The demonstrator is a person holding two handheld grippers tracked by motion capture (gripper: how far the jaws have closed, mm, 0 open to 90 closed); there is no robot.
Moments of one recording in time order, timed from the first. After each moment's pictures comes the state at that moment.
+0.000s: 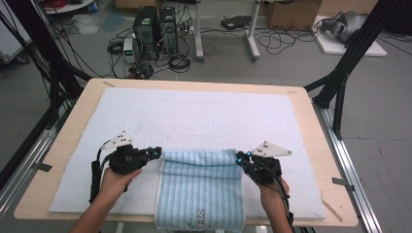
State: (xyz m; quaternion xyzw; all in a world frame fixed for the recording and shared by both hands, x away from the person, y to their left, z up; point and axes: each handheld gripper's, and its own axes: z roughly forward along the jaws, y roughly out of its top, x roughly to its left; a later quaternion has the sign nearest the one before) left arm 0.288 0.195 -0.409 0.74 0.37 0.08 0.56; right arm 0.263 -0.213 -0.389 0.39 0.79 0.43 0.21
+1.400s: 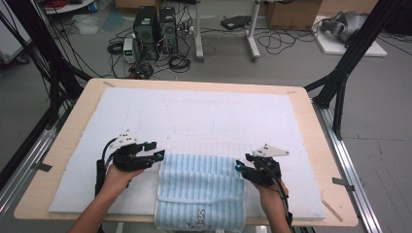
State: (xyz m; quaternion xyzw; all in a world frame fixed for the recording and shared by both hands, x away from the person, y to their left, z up) left arm 0.315 0.190 -0.427 0.75 0.38 0.11 0.53; right arm 0.277 -0.220 -0.417 0.44 0.79 0.39 0.19
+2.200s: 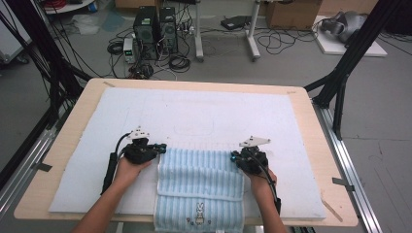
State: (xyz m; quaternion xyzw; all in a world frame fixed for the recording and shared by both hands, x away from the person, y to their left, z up) left arm 0.348 0.179 -0.450 0.76 0.42 0.11 0.48; right arm 0.319 -0.200 -0.438 0.42 0.81 0.36 0.18
